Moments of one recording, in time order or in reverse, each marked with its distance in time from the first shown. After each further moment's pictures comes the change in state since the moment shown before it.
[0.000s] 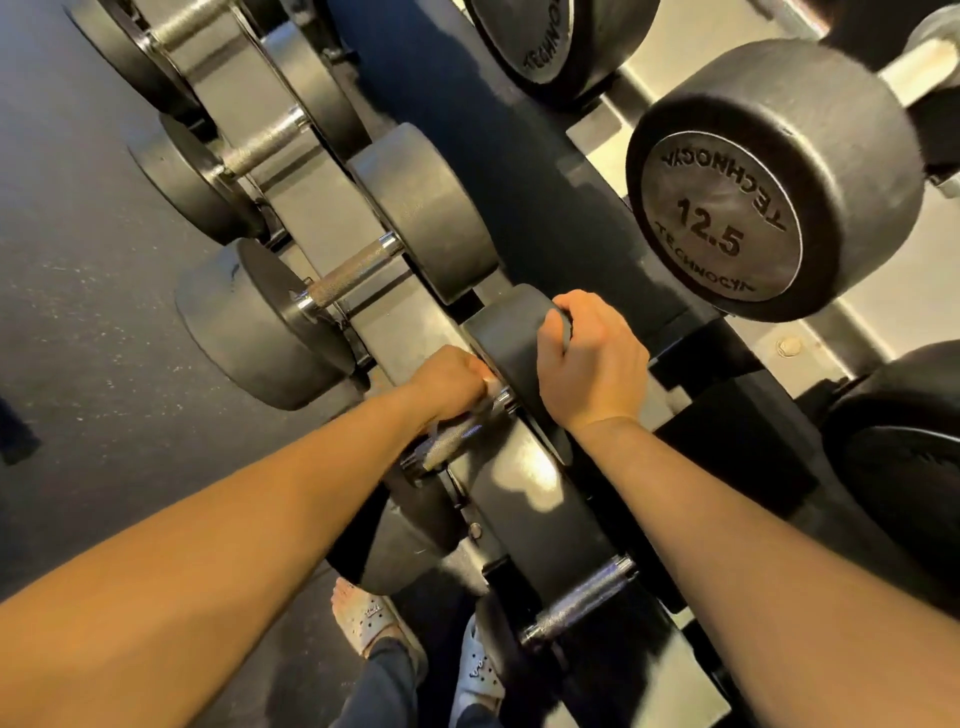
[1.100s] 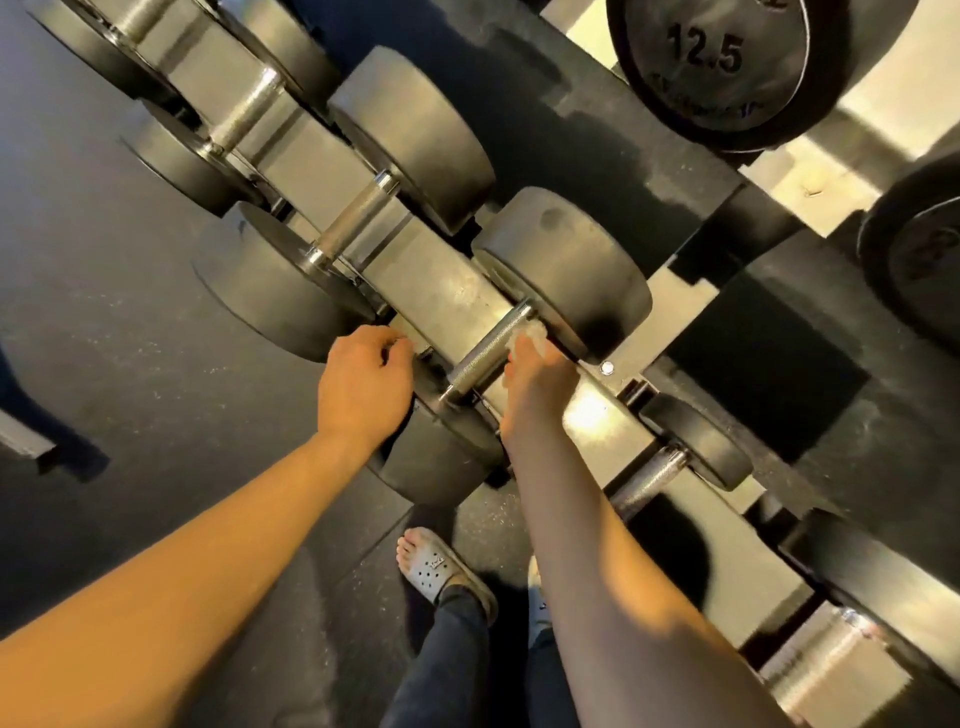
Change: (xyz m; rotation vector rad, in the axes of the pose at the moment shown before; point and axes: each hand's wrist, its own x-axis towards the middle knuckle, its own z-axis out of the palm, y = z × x) left_hand -0.089 -0.088 -0.023 0.259 0.503 0.306; right_hand -0.103 -0.059 0.068 1.193 0.115 1.218
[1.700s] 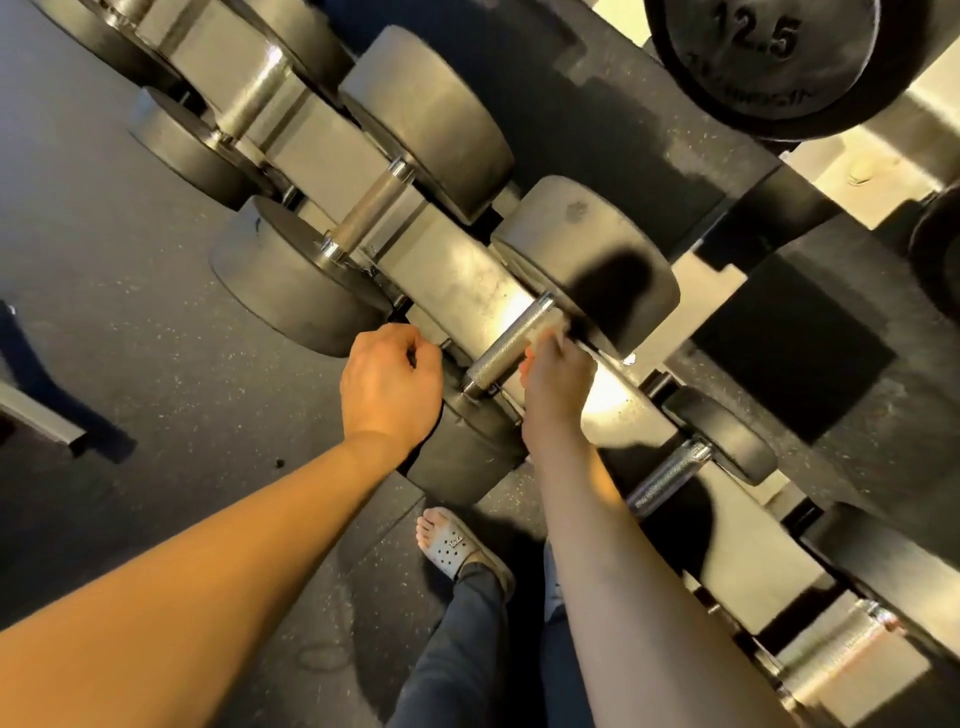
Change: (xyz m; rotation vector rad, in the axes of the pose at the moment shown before) left_hand 0.002 -0.011 0.008 -0.002 0.027 -0.072; right_hand 0.008 0.012 0.006 -0.330 0.050 -0.170
